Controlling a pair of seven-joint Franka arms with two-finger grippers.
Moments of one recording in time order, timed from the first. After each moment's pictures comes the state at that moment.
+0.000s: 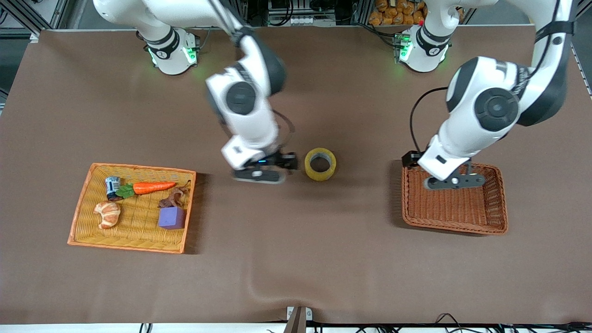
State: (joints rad) left arm -0.19 0.27 -0.17 -1.70 0.08 1.88 -0.40; right arm 0.78 0.43 -0.25 -1.56 0.18 2.10 0.61
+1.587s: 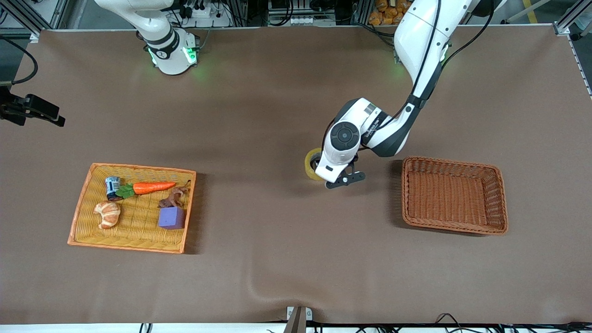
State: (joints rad) left arm -0.51 0.64 -0.18 -1.70 0.04 2.22 -0.95; right arm 0.02 0.01 -0.11 -1.56 0.02 1.50 -0.04
